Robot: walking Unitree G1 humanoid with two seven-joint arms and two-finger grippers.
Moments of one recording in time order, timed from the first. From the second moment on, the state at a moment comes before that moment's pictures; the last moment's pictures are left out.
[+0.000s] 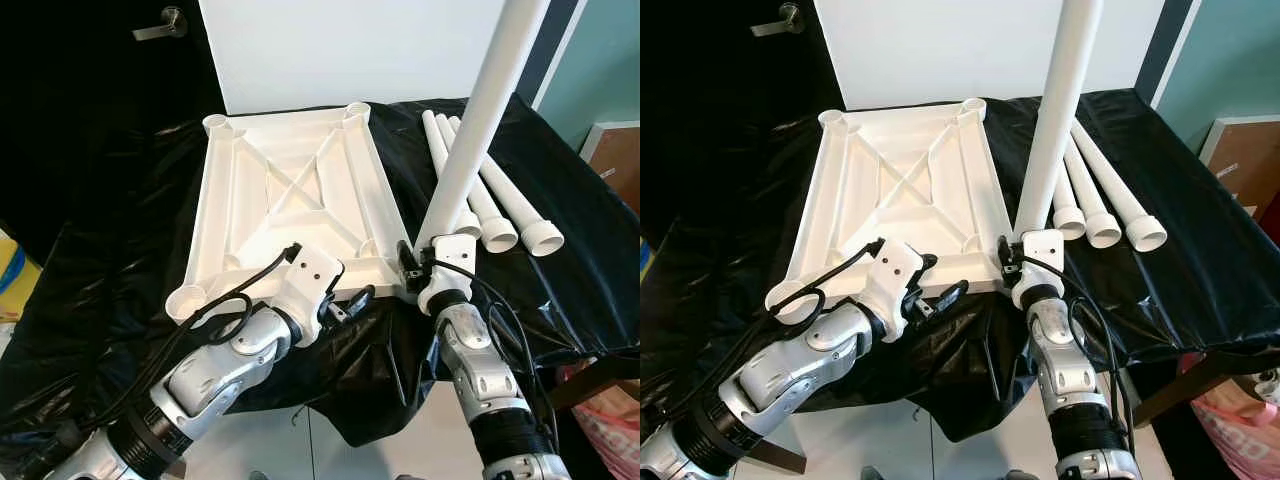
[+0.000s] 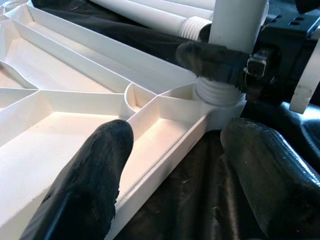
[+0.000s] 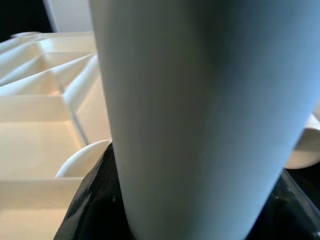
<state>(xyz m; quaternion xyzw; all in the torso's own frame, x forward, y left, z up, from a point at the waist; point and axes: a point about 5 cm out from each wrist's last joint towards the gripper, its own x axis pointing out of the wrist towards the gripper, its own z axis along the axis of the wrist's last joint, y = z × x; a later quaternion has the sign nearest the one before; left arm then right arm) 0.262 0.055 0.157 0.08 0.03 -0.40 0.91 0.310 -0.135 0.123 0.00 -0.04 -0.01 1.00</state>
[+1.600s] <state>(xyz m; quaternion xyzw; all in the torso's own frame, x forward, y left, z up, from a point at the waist) 0.286 0.050 0.126 0.19 0.09 -0.48 0.85 0.251 -0.155 0.109 -0.01 -0.04 0.08 1.00</state>
